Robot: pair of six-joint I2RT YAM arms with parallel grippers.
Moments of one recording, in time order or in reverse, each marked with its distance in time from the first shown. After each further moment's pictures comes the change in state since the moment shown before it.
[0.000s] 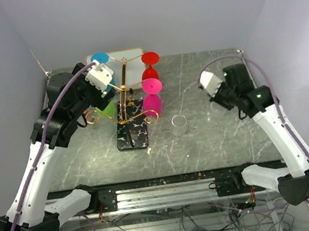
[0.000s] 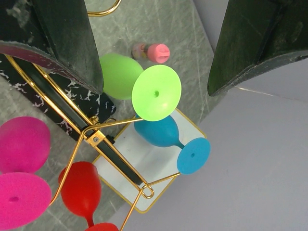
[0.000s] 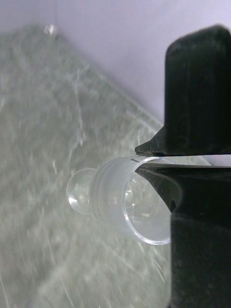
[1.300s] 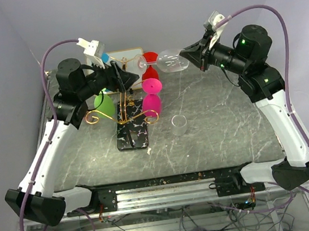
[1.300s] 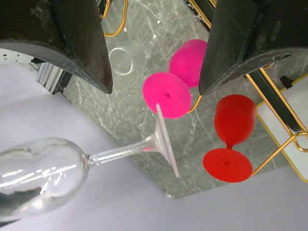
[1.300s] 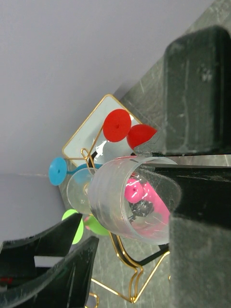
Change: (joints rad) left arm 0.064 0.166 -0.029 0.370 0.527 -0.912; right arm 0.016 0.154 0.441 0.583 -0.547 0.534
